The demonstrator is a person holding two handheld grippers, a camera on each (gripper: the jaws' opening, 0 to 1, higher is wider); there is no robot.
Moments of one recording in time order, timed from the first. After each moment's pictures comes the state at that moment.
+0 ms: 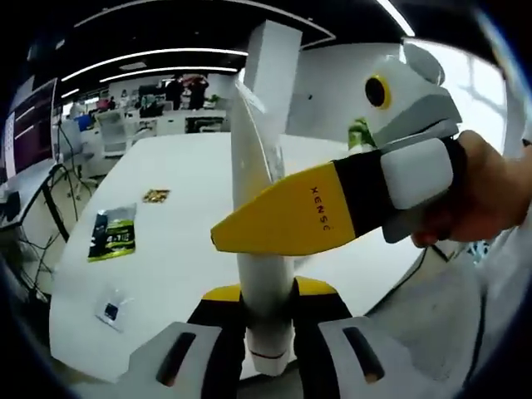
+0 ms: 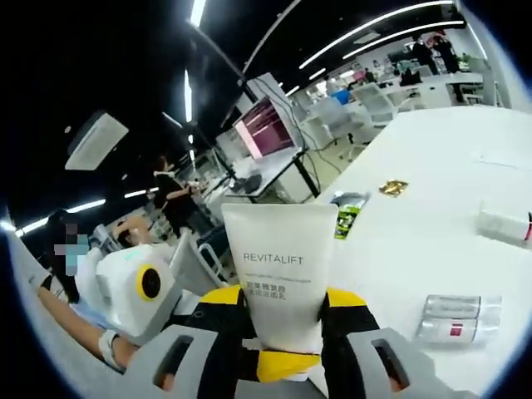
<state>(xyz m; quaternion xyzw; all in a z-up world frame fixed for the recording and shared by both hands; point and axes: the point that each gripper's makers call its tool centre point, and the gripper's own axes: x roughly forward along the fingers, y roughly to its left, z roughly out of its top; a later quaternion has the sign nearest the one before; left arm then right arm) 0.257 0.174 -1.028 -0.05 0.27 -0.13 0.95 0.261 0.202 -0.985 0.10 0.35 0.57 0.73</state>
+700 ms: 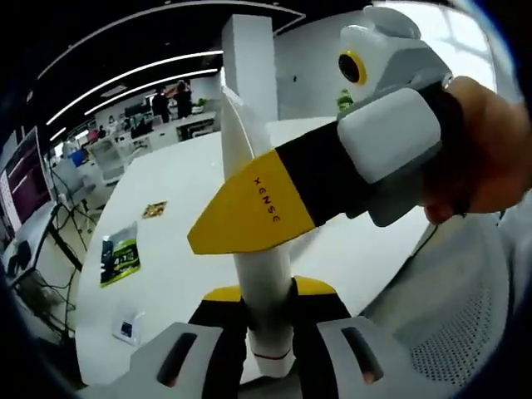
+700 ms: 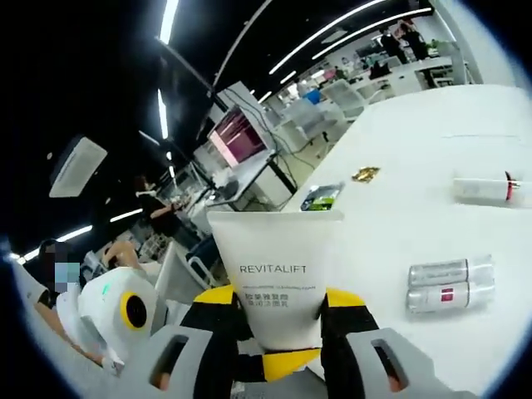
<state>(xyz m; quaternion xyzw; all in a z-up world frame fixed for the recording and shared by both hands) 0.252 0.157 -1.040 0.08 0.27 -0.14 0.95 0.265 0.180 -0.999 0.15 0.37 0.52 0.75</state>
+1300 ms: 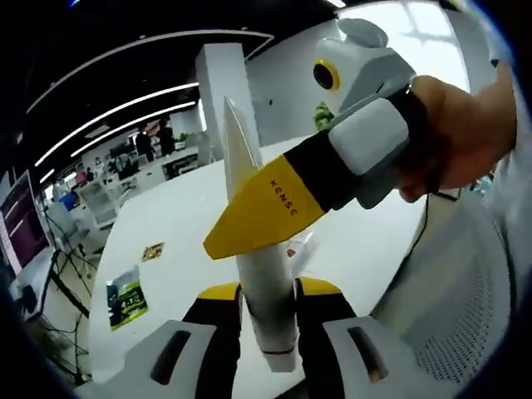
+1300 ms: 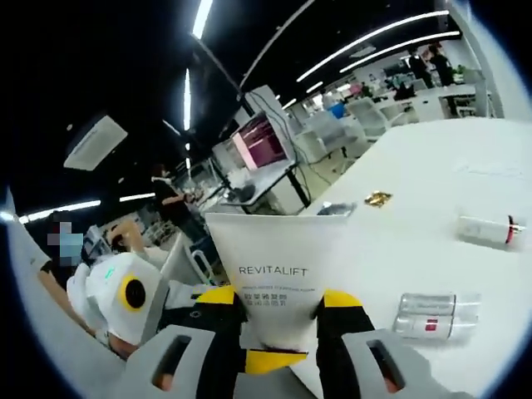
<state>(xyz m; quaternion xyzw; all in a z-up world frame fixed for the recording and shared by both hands) 0.256 0.153 -1.008 0.14 0.18 -0.19 0.95 0.267 0.168 -0.975 0.07 0.30 0.57 0.76</state>
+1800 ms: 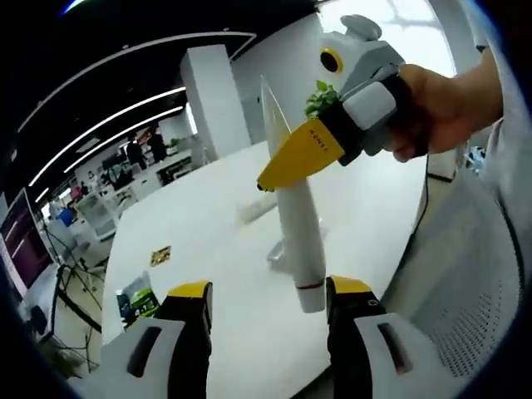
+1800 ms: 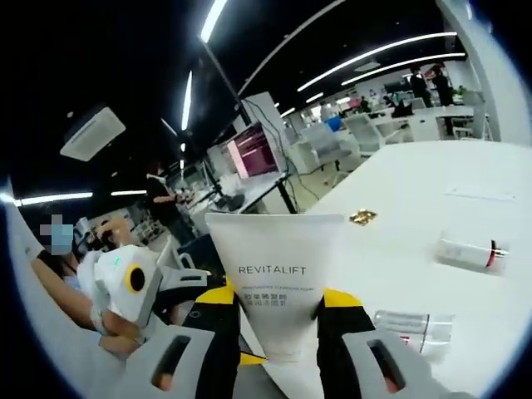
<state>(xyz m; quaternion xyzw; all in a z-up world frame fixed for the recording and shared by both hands) 0.261 0.183 -1.019 0.16 0.20 -0.21 0.94 0.296 0.149 -0.965 0.08 0.27 0.55 0.79</state>
